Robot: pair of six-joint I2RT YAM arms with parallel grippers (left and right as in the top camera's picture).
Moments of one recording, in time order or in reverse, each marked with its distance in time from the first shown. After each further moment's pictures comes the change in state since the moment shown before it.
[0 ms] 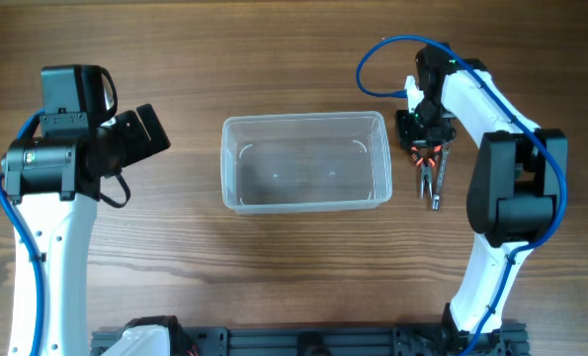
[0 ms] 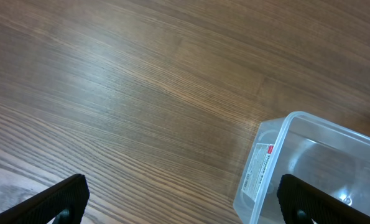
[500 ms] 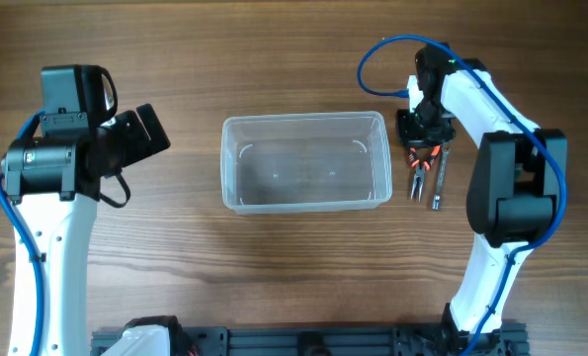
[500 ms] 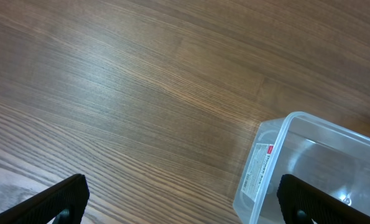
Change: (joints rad) left arm 0.000 0.000 0.000 0.000 0.000 -0.003; right arm 0.002 0.000 0.000 -0.003 0.015 0.030
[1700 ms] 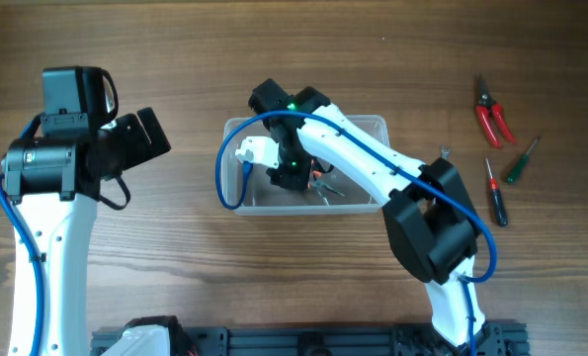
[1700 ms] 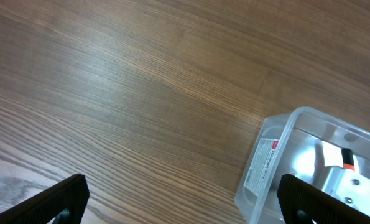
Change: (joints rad) left arm 0.000 0.000 0.000 -0.026 0.000 0.000; right arm 0.643 -0.001 0.175 -0.131 -0.128 -0.720
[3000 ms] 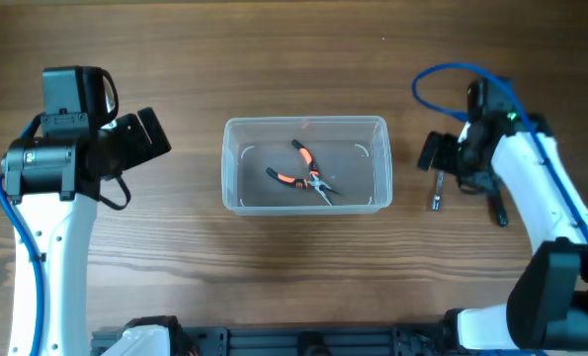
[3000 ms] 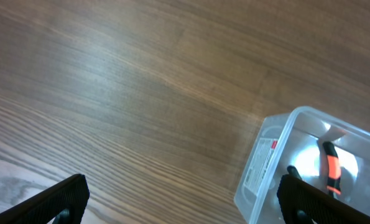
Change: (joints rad) left arm 0.000 0.000 0.000 0.000 0.004 0.000; right arm -0.757 -0.542 -0.665 0.249 0.154 1.015
